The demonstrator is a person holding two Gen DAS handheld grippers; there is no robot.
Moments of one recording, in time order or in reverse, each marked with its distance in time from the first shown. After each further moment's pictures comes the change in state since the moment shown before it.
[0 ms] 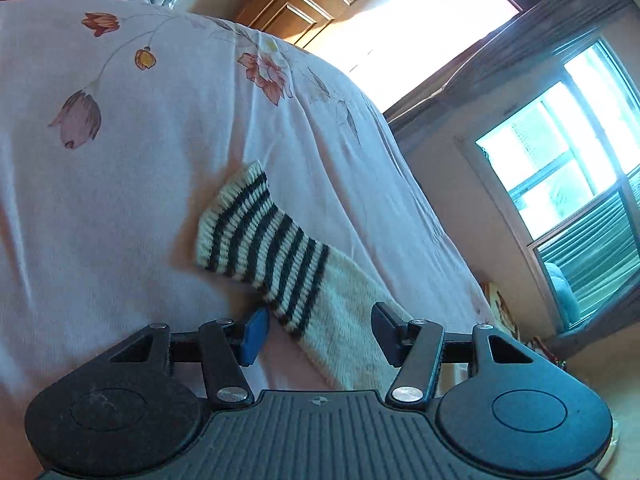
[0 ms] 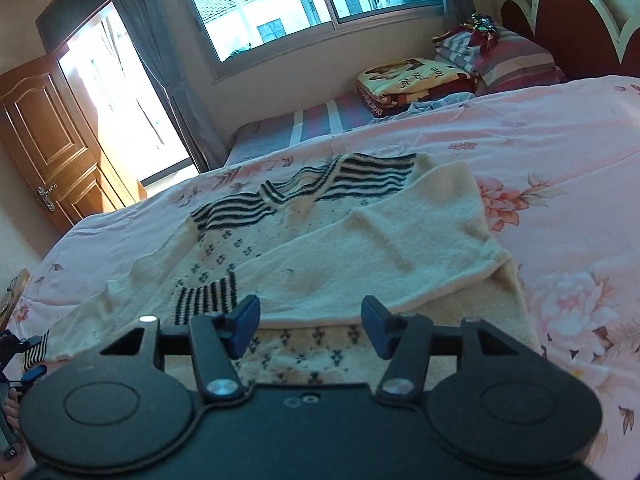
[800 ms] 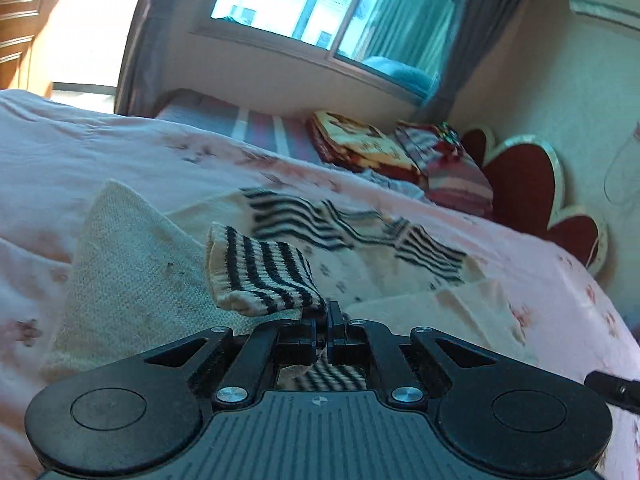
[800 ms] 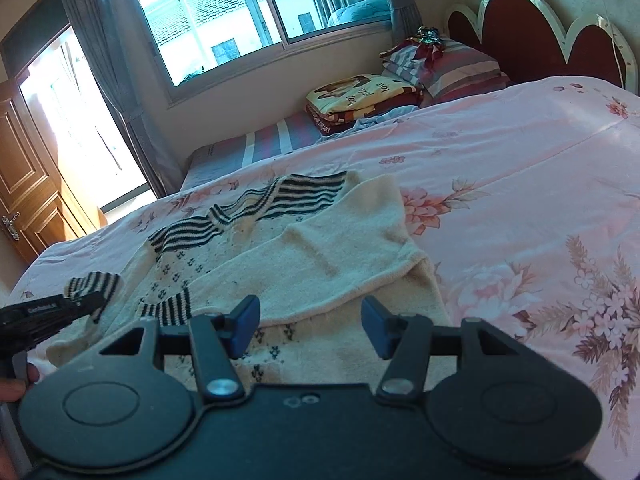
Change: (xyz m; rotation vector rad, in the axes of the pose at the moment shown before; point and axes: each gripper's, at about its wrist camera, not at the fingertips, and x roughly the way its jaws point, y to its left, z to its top) left arm 0.019 -0.271 -0.201 0.808 0.289 -0.335; right arm -0.037 -0.043 -0.002 0.084 -0.073 -0.132
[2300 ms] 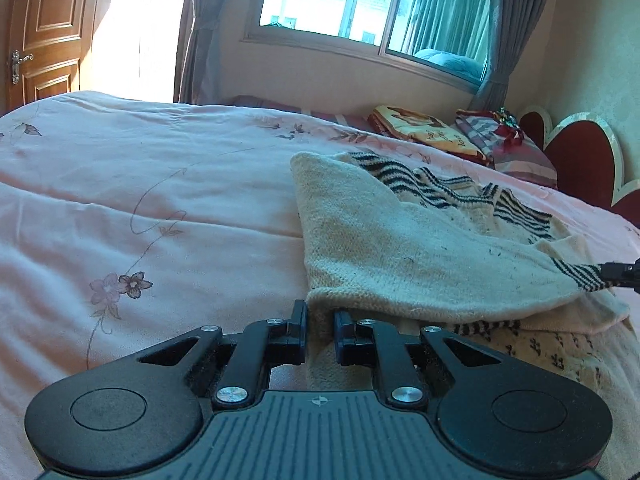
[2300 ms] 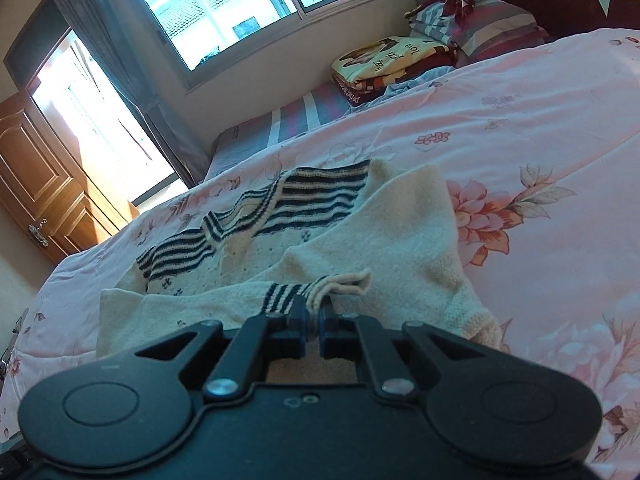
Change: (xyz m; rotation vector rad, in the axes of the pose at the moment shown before) left arm -0.039 0.068 -0.049 0.034 -0.041 0.231; right arm 0.113 -0.020 0.034 0.044 0.107 0.151
